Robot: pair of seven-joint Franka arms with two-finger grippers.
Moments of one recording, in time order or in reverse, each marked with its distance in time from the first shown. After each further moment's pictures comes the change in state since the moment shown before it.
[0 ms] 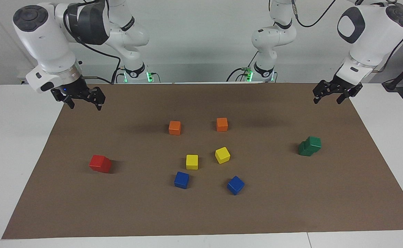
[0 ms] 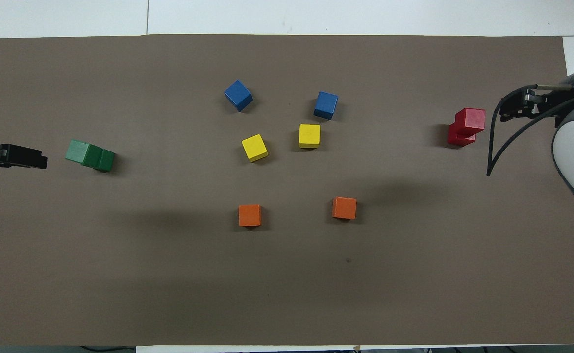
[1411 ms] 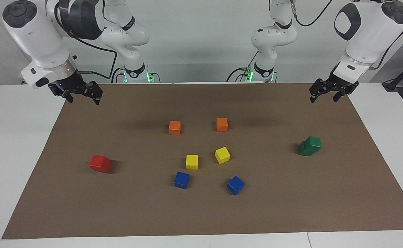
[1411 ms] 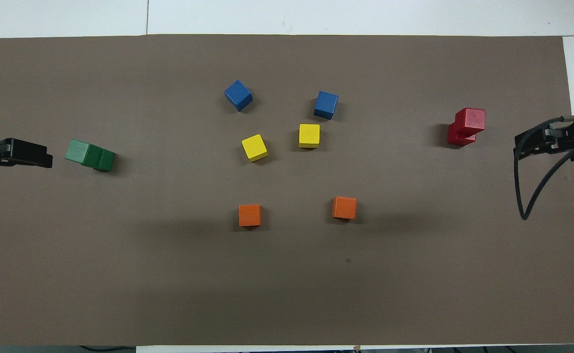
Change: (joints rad) left arm -0.063 -0.004 0.008 0.093 0.000 -0.079 -0.067; right arm 0.116 -0.016 -0.150 0.001 0.025 -0.017 -0.017
